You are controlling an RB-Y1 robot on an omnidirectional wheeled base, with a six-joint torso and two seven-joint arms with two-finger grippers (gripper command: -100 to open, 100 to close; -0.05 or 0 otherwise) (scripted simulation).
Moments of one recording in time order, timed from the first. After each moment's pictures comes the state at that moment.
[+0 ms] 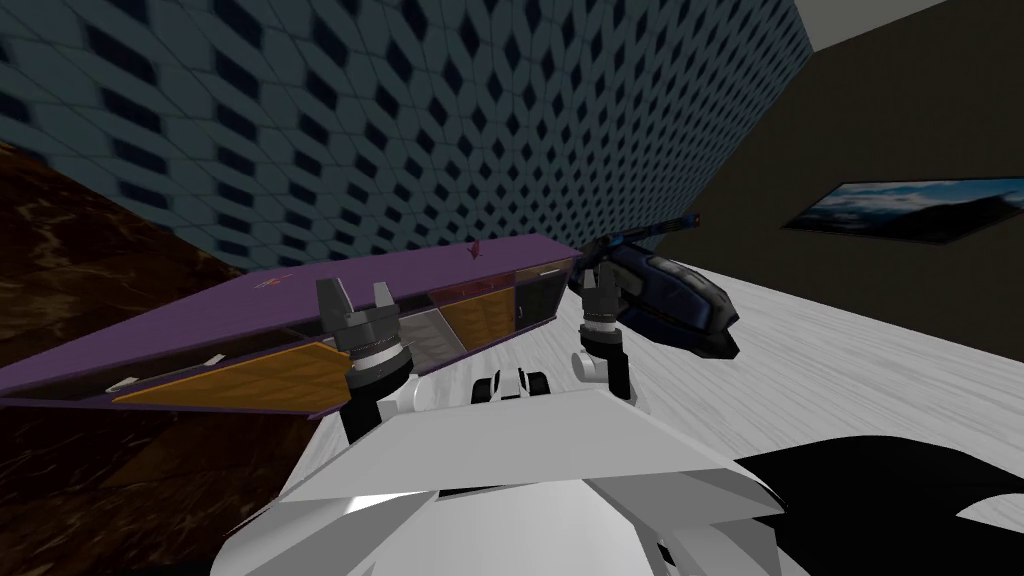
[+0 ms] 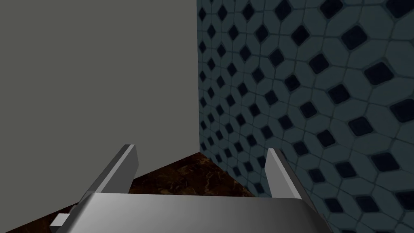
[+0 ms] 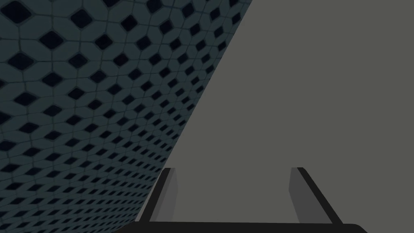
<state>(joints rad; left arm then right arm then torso) 0.53 -0.03 -0.01 -2.34 0.05 -0.63 -0.15 0.45 -0.01 0.02 -2.26 0.00 -0.56 0.15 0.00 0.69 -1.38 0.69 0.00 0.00</state>
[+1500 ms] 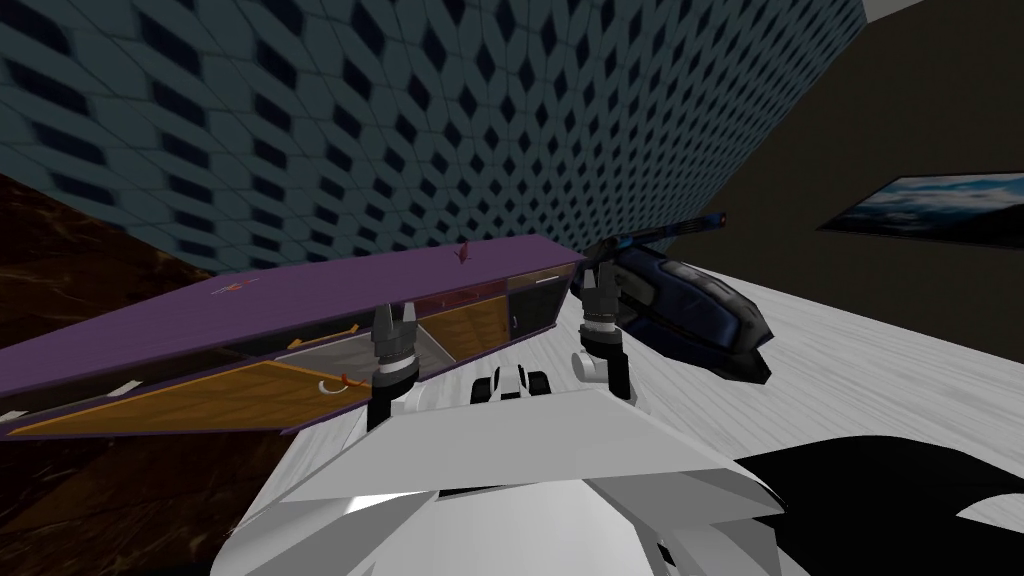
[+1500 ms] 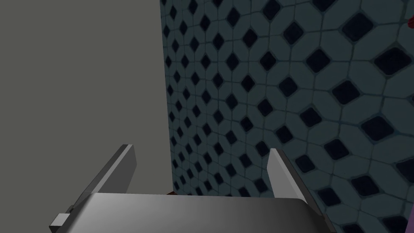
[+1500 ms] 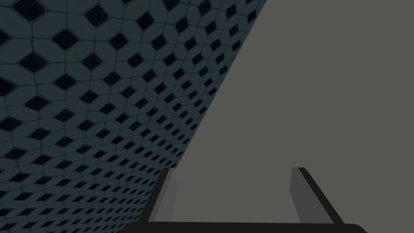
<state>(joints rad) 0.48 0.17 0.02 -1.97 0.08 -0.86 -0.08 0.45 -0.01 0.02 -2.26 0.00 -0.56 0.15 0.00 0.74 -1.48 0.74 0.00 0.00</state>
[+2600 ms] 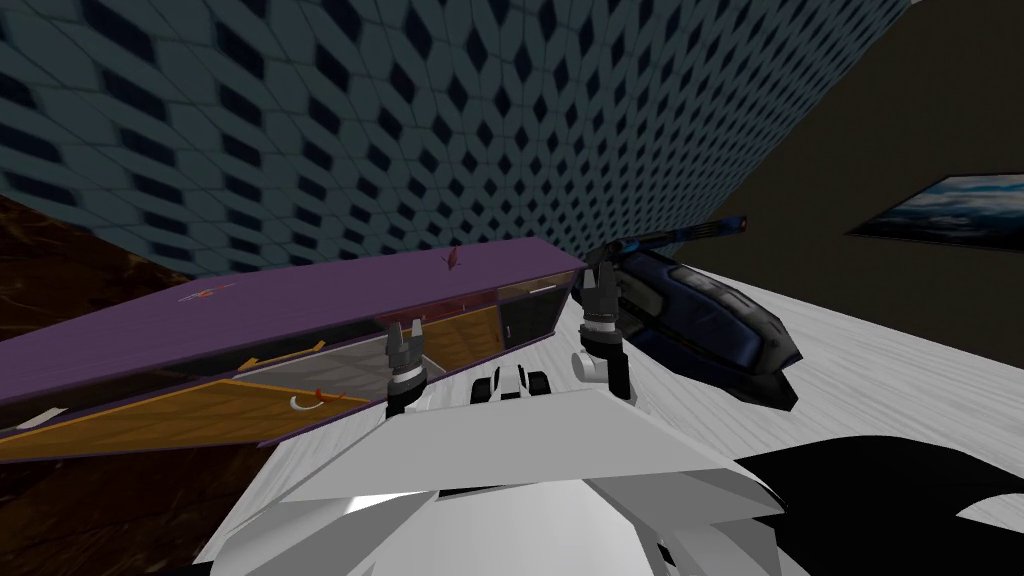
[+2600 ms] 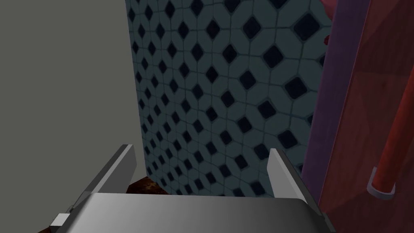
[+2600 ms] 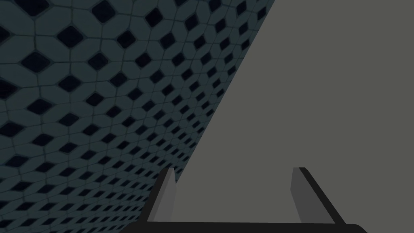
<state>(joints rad) 0.43 0.13 0.04 -1.66 0.10 -1.05 -0.02 0.45 -0.01 0.02 -2.26 0.00 -0.56 0.15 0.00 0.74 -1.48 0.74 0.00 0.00</state>
